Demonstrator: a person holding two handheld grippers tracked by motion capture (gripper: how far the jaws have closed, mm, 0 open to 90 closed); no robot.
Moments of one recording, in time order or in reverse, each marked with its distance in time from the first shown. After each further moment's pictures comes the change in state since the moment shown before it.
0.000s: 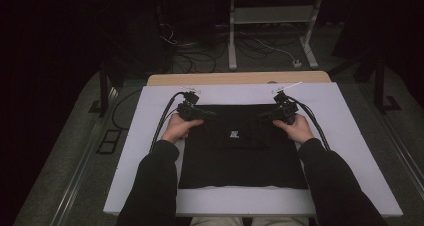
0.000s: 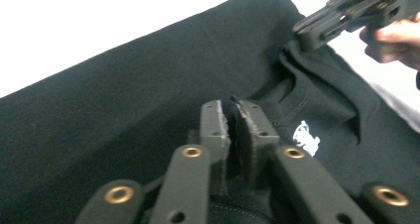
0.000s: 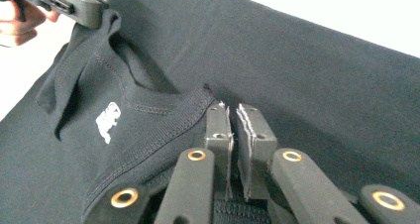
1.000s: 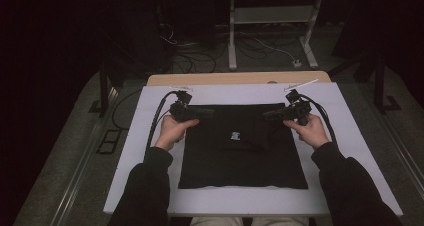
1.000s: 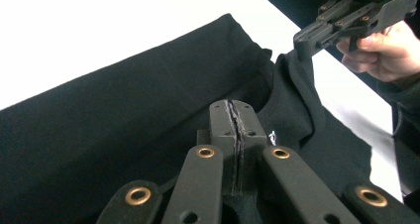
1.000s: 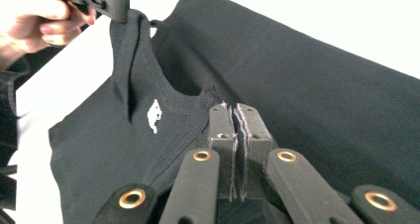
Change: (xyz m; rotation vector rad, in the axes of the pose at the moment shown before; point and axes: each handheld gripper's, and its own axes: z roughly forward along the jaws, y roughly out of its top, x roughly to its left) left arm -0.036 -0.006 -0.042 -0.125 -0.056 0.018; right arm 0.026 -0.009 -0.052 -0.078 0.094 -0.078
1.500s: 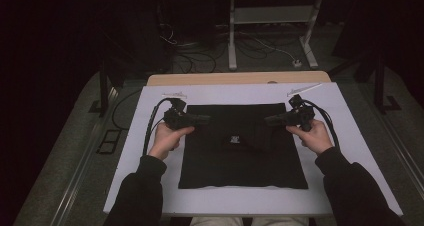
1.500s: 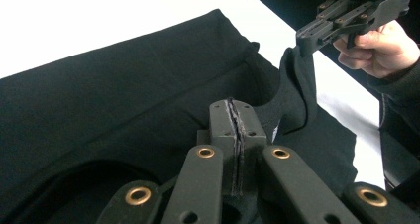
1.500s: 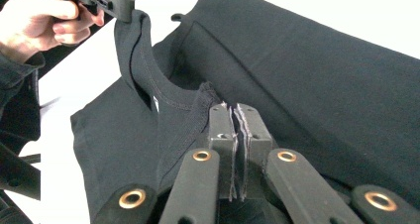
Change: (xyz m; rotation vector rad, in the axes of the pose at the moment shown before) left arm -0.017 -0.021 -0.017 -0.026 0.003 0.006; right arm 0.018 -0.012 -0.010 -0.007 0.028 -0.029
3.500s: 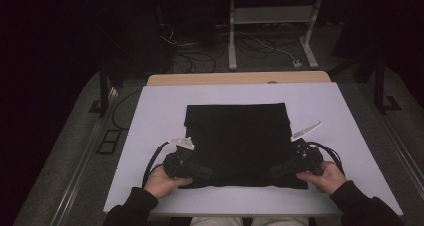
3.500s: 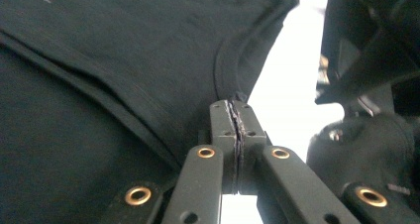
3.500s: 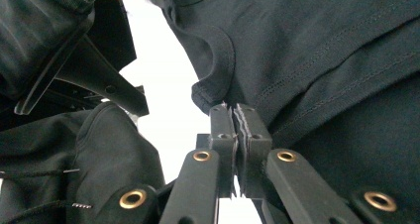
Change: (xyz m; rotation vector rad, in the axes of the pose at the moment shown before) left arm -0.076 -0.091 -0.006 0.303 -0.135 0.093; right arm 0.055 -0.094 -0.002 0.211 0.229 0.043
